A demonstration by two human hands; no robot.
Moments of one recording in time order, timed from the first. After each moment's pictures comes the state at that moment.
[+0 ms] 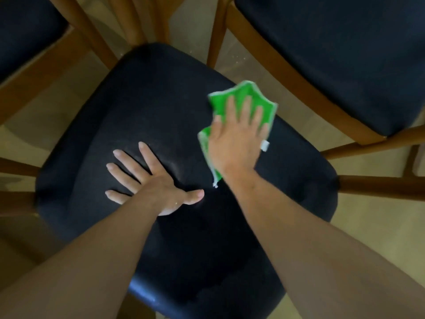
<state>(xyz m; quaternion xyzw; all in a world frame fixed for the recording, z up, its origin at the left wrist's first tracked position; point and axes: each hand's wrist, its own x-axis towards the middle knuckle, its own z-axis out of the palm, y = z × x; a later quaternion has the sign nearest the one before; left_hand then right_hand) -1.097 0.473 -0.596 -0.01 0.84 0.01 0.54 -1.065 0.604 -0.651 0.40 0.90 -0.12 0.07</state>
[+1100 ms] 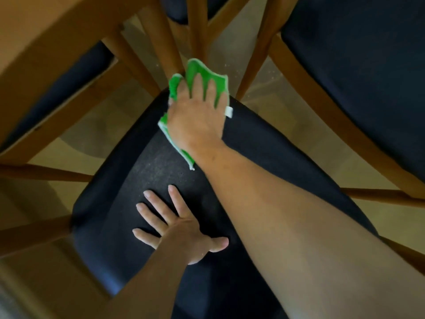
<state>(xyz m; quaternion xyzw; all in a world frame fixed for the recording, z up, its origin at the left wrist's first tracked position) -1.110 0.482 -0.613 -0.07 0.79 -0.05 0.60 -1.230 0.579 -0.648 0.21 0.96 -0.15 0.10</state>
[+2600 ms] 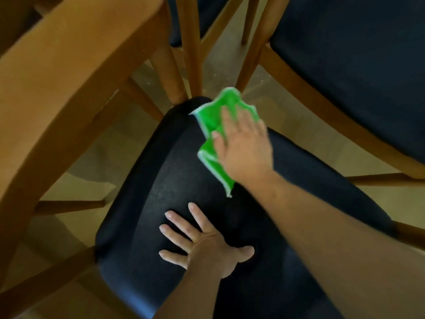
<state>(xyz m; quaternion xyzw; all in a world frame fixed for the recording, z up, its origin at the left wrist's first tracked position) -1.112 0.477 -0.610 -0.09 0.77 0.02 0.63 -1.170 0.618 -0.648 0.23 0.96 -0.12 0.12</state>
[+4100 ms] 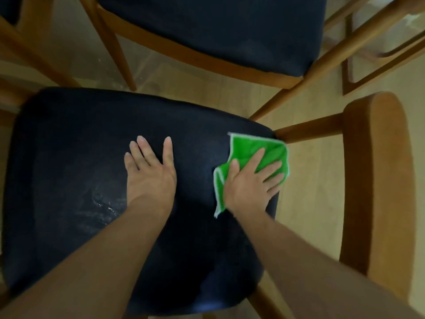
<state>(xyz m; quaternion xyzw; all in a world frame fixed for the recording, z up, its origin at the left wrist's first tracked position) -1.087 0.542 -0.616 0.52 0.76 -0.31 0.24 -0.930 0.608 -0.649 0.75 0.62 -0.21 0.13</state>
